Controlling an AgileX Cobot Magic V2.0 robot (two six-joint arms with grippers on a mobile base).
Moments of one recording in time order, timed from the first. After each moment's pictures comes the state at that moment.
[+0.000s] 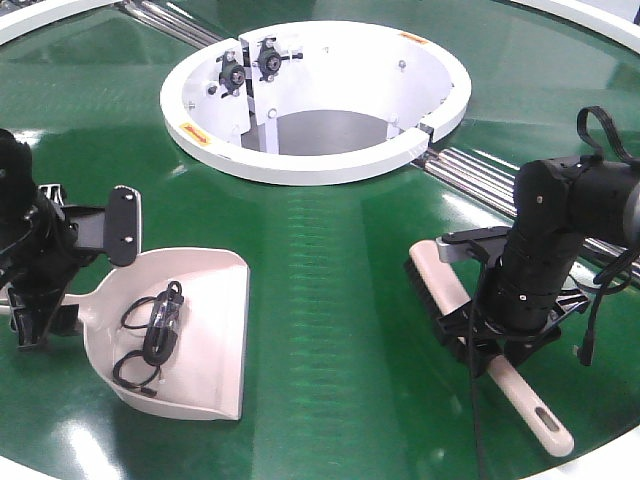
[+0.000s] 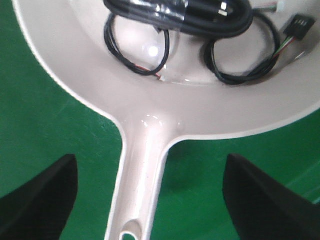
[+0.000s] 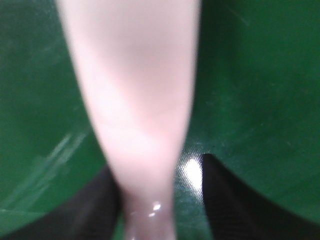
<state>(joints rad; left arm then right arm) -0.23 1.58 -1.18 0.16 1.03 1.12 0.24 1.79 -1.18 0.03 1.11 -0.02</state>
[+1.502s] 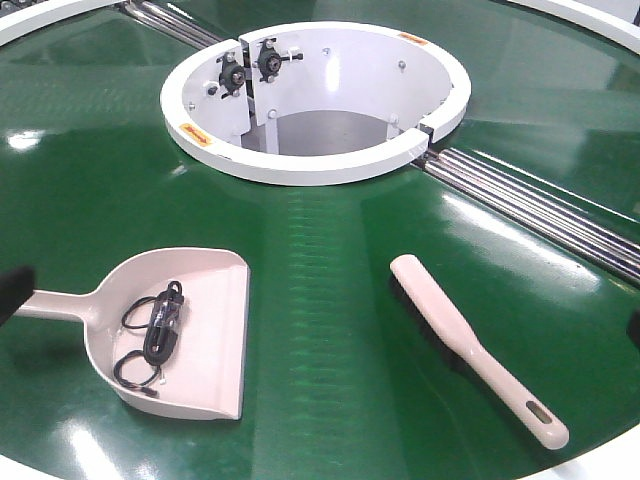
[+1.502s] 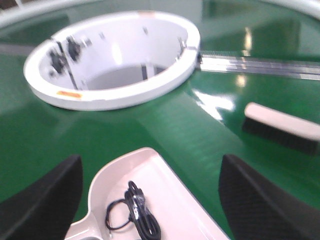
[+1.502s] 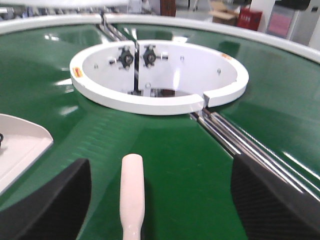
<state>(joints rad) -0.23 0.56 -0.67 -0.40 0.53 0.56 0.24 0.32 -0.50 0.05 0.45 -0.15</state>
